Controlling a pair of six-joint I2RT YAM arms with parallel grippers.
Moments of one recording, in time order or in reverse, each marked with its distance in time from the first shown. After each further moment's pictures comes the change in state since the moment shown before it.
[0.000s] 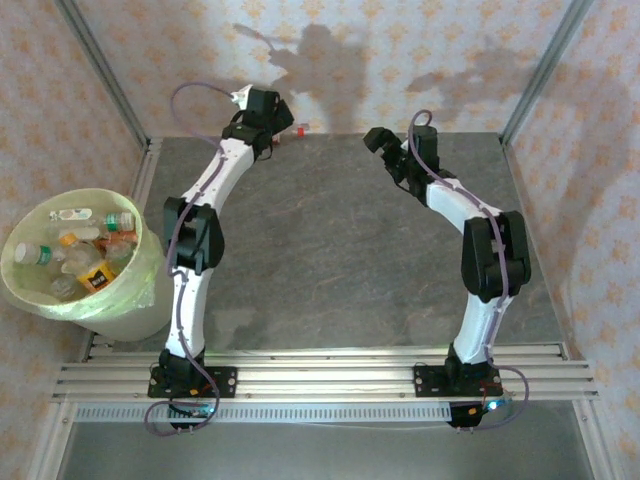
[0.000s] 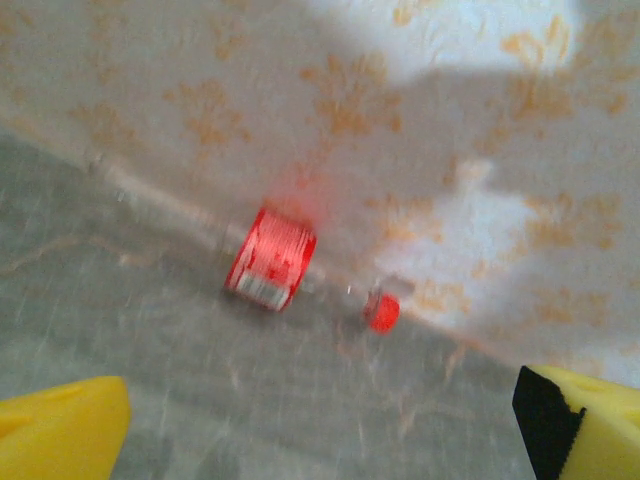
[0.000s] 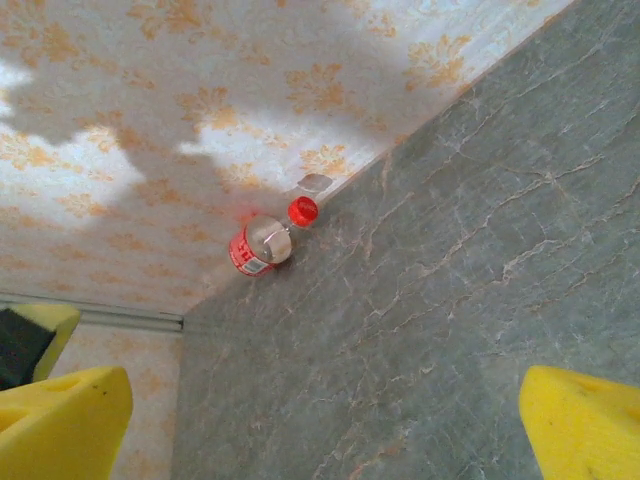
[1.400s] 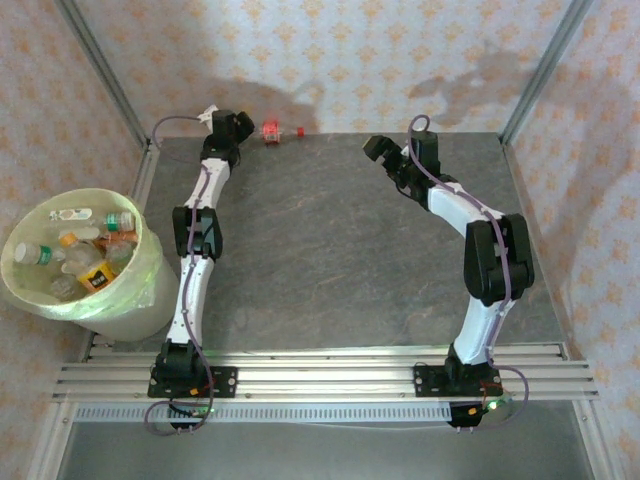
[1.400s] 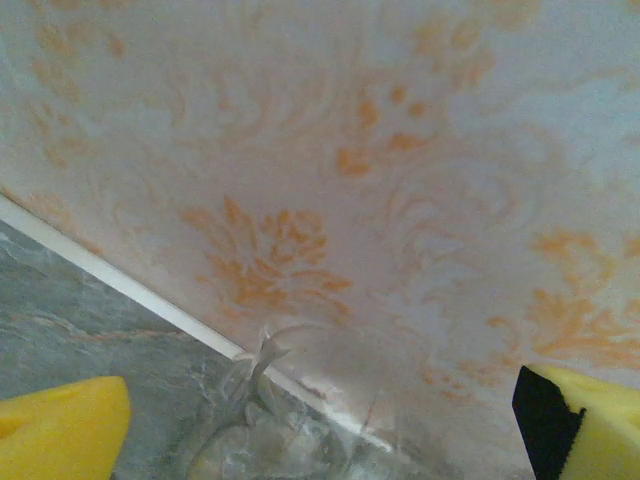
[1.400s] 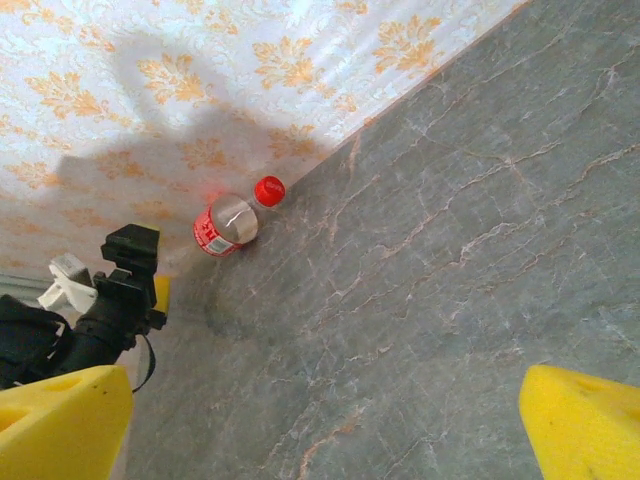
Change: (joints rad) left arm 0.250 0.631 0.519 0.253 0.170 0.001; right arm 0.000 -0.037 -0.056 -0.030 0.014 -0.095
